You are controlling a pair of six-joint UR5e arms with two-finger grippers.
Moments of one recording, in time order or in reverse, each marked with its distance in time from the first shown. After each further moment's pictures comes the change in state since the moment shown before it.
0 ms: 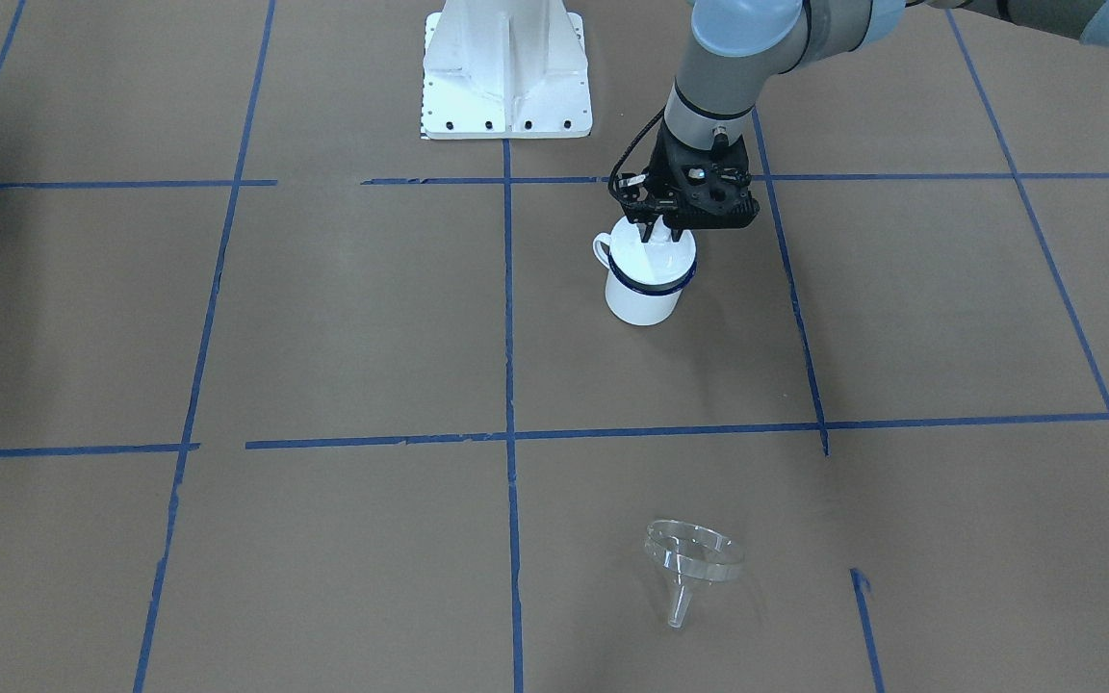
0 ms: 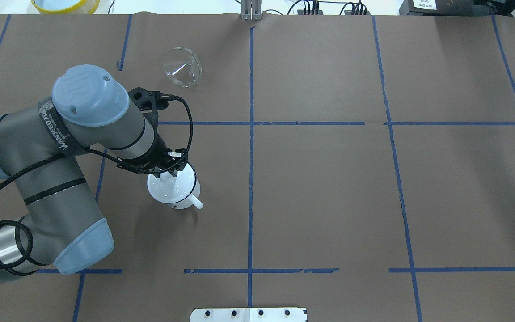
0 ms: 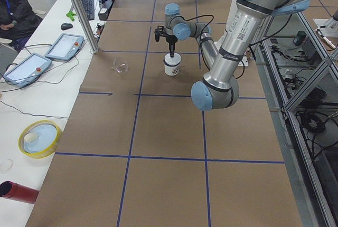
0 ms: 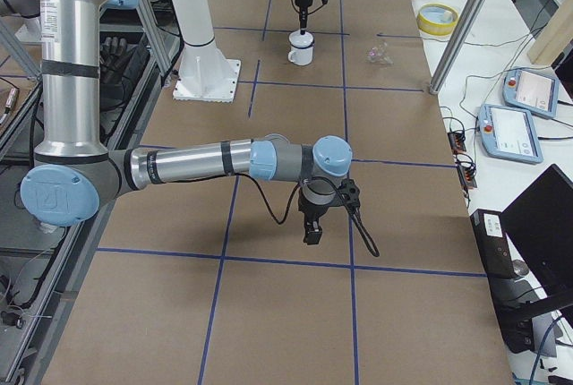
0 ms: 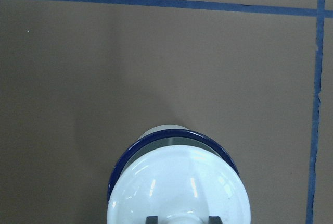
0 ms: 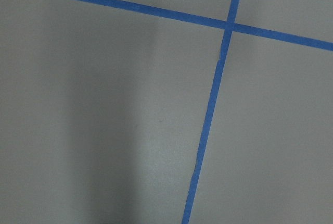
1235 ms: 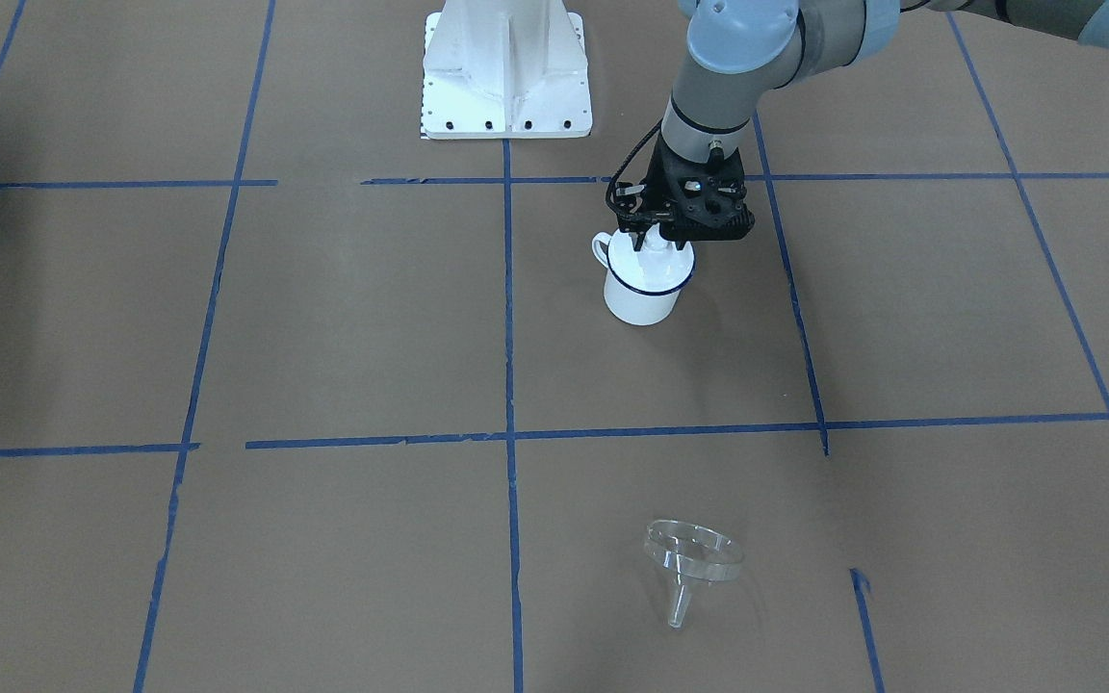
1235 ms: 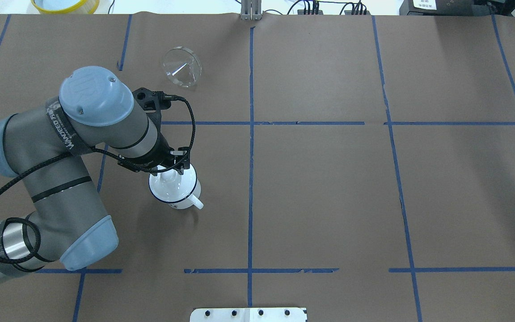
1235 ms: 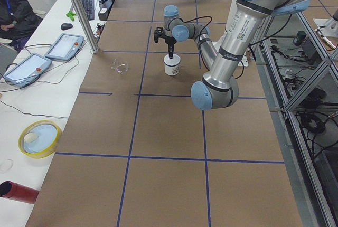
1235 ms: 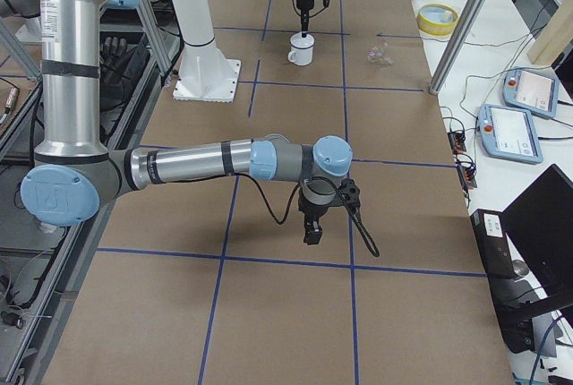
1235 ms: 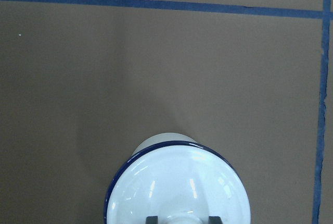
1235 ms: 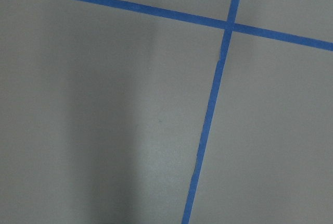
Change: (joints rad) left arm 0.000 -0.003 0.023 -0.024 0.004 0.008; right arm 0.000 0.000 0.000 0.000 0.000 0.000
